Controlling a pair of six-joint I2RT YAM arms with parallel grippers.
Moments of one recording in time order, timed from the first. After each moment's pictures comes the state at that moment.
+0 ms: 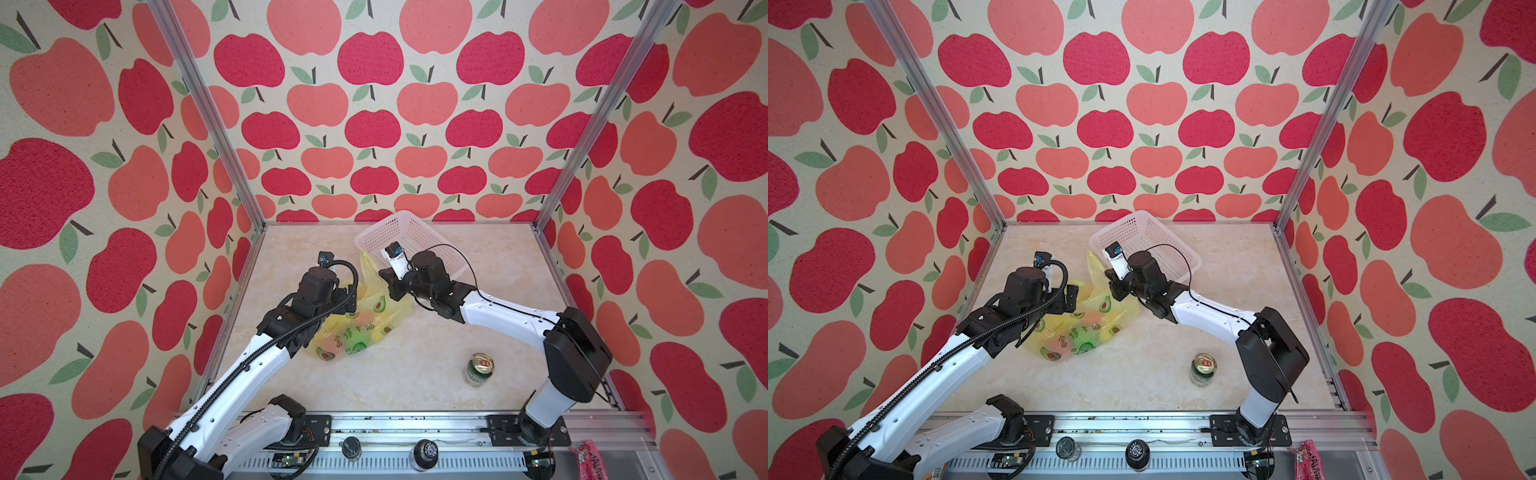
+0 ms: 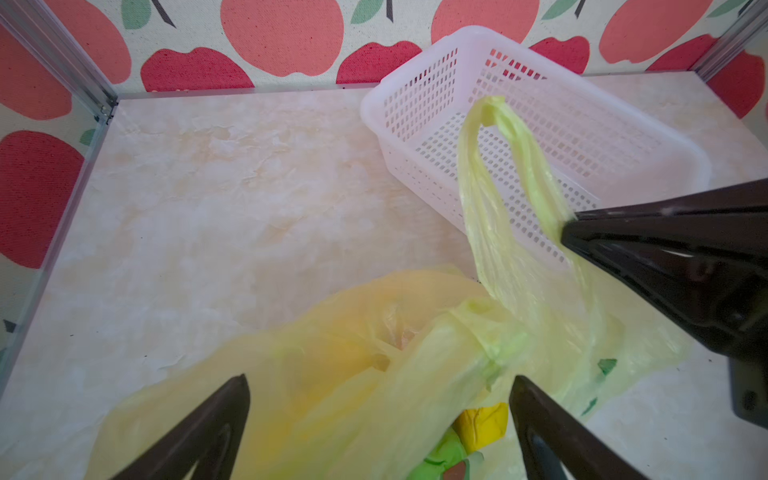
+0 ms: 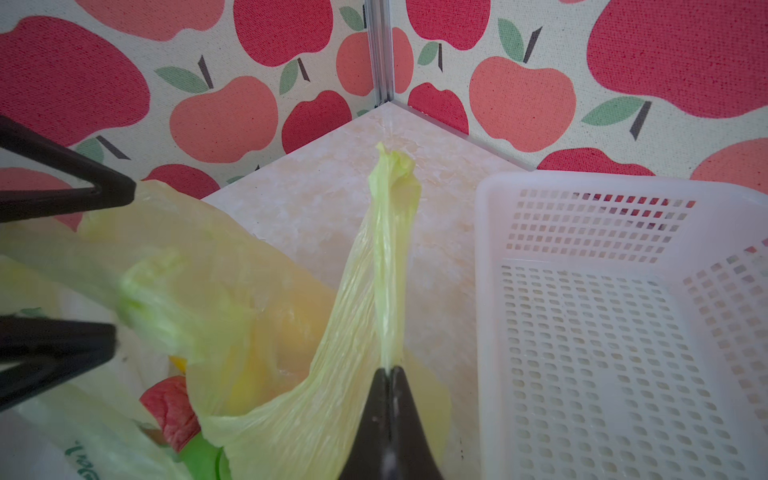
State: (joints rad) left arm -0.51 1.03 0.93 -0.59 -0.27 -0.24; right arm 0.88 1.66 1.14 0.15 -0.12 0.03
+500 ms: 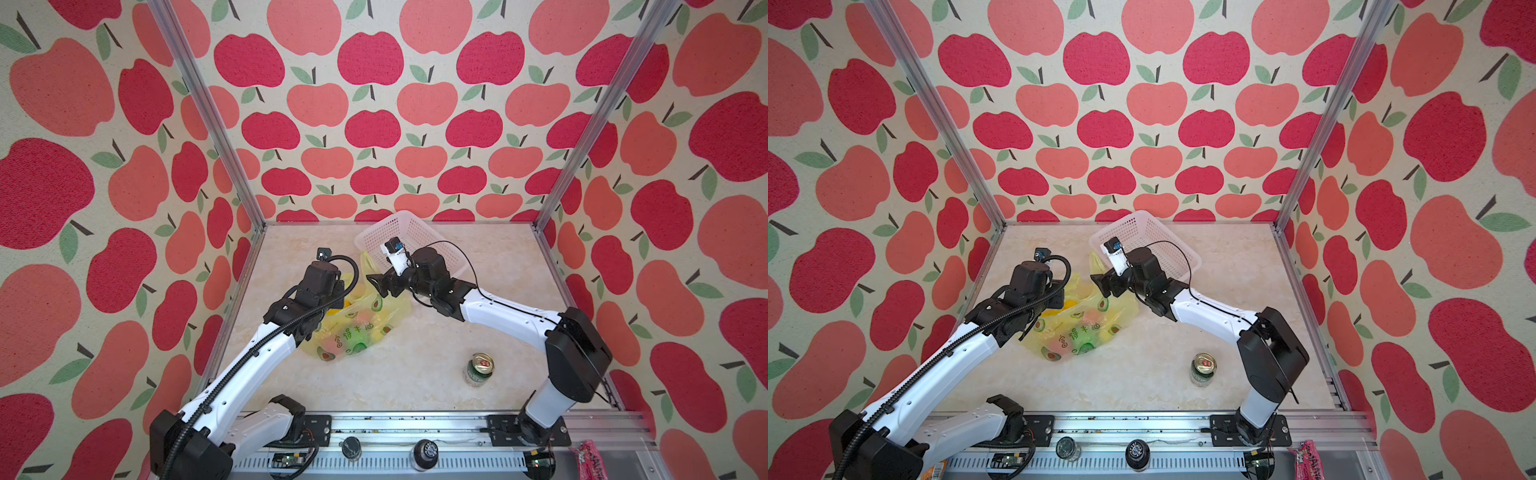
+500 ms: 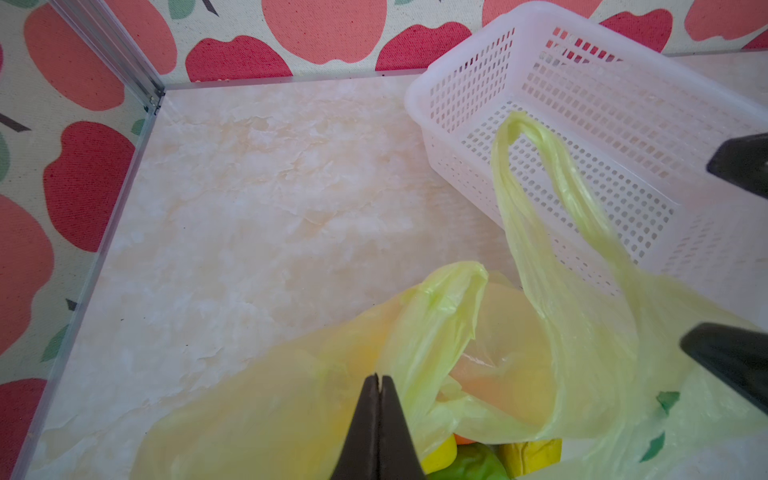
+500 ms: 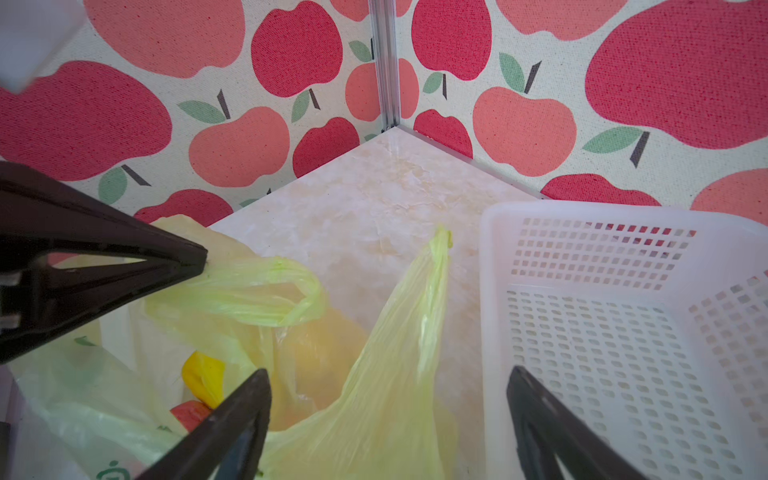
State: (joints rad) left arm -0.46 1.05 0.95 -0.59 -0.31 -0.23; right arm 0.88 1.71 1.25 0.14 -0.13 0.05
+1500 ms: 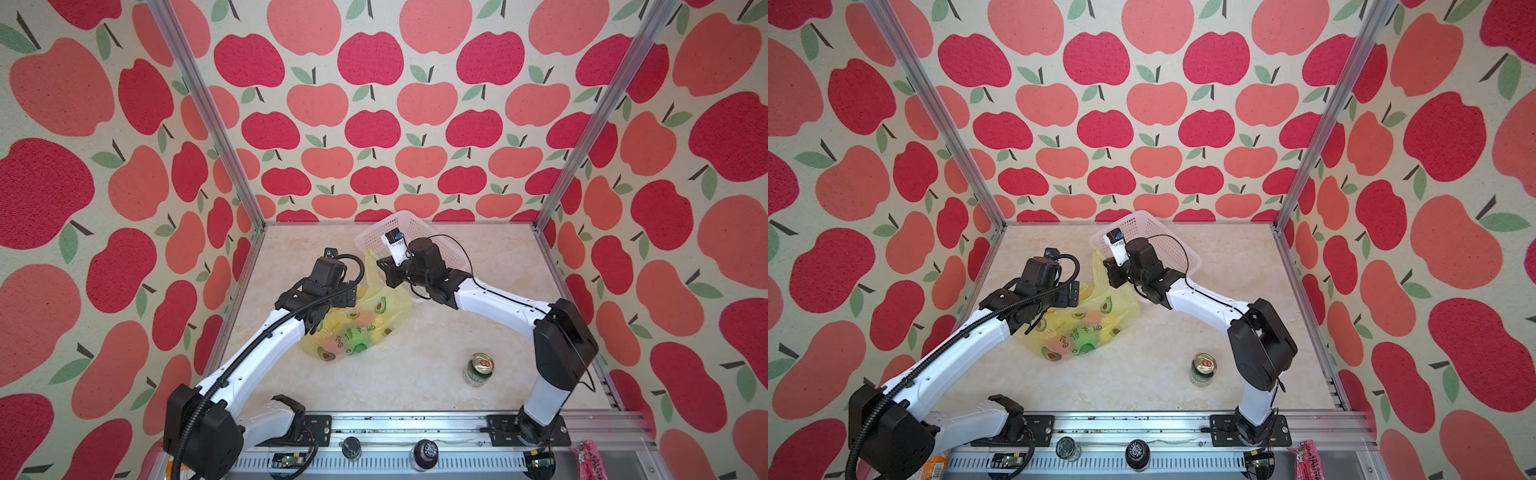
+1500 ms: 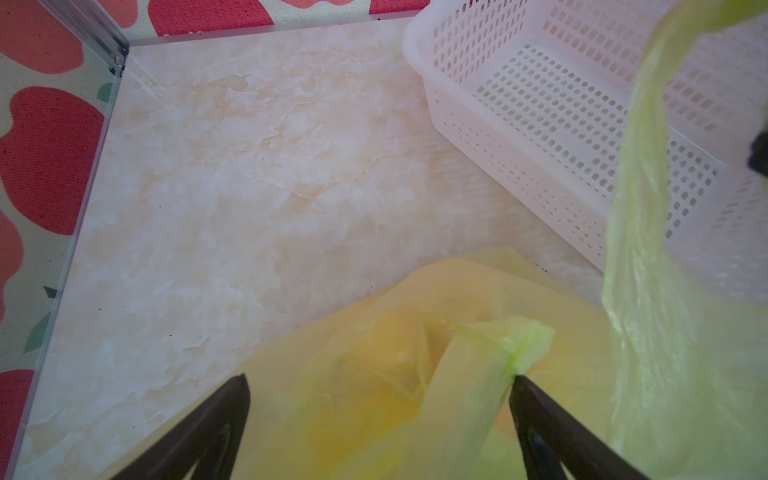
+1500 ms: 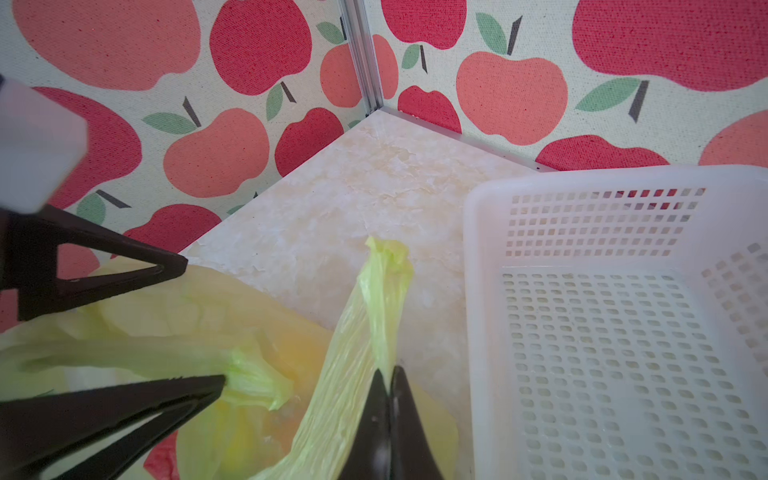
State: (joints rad) left arm -0.45 1.20 0.99 -0.62 -0.28 -0.22; right arm 0.84 1.74 1.30 0.07 -0.15 0.14
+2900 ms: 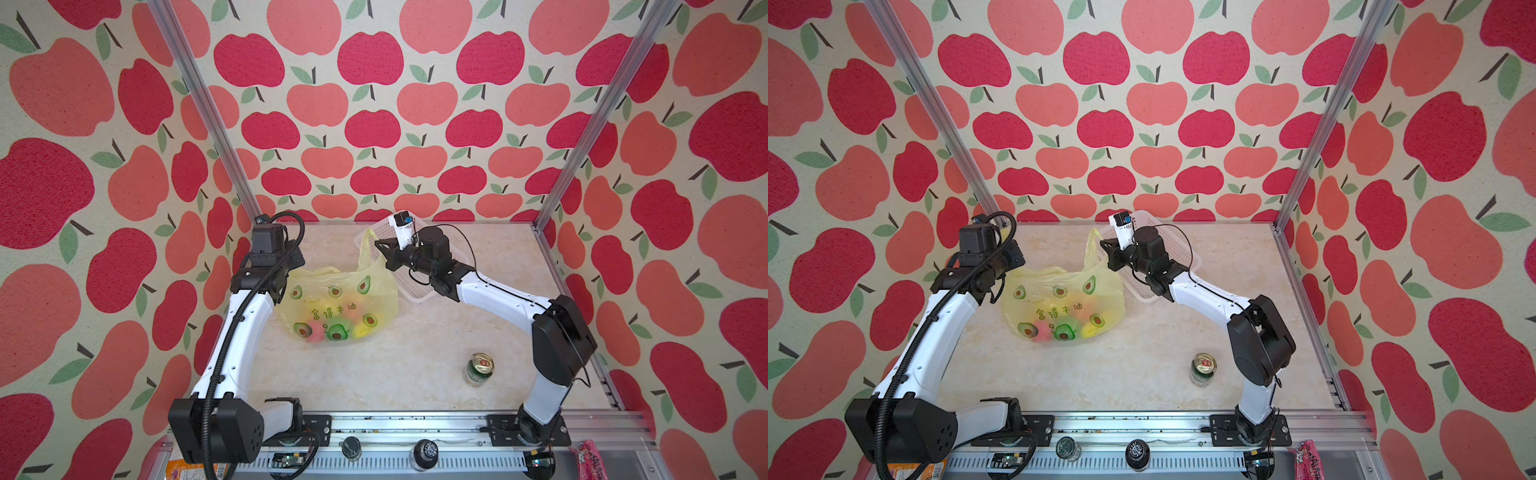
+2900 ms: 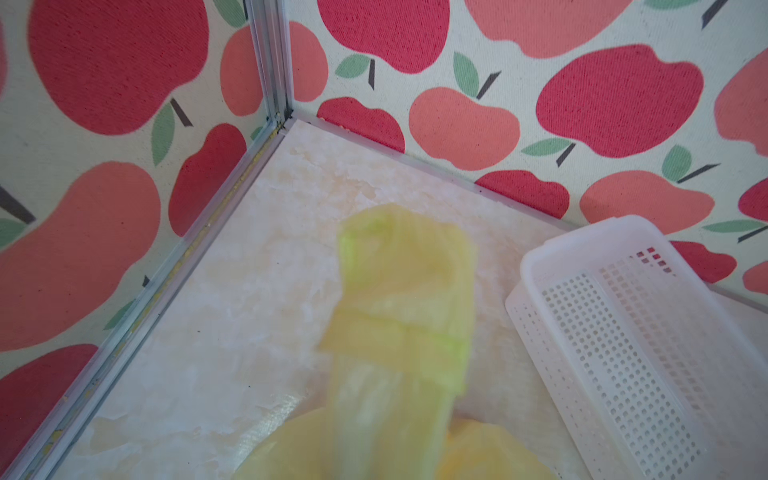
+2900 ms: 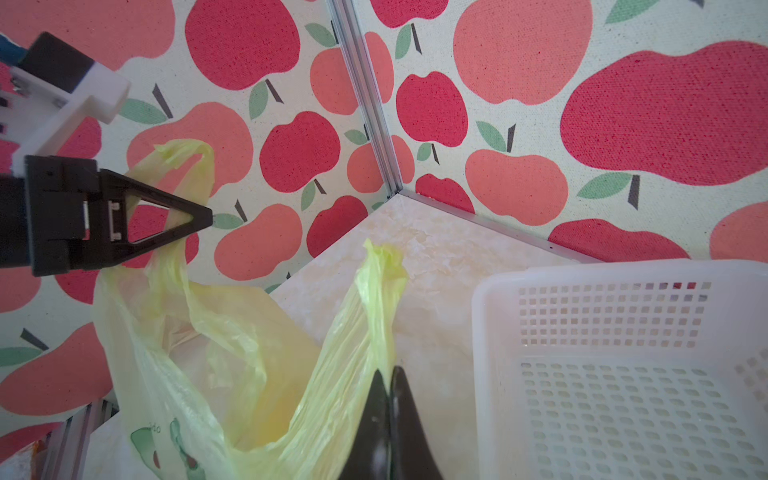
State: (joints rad) left arm 0.03 1.25 1.27 -0.58 -0.11 -0.34; right arm 0.77 1.83 1.43 0.26 -0.26 0.25
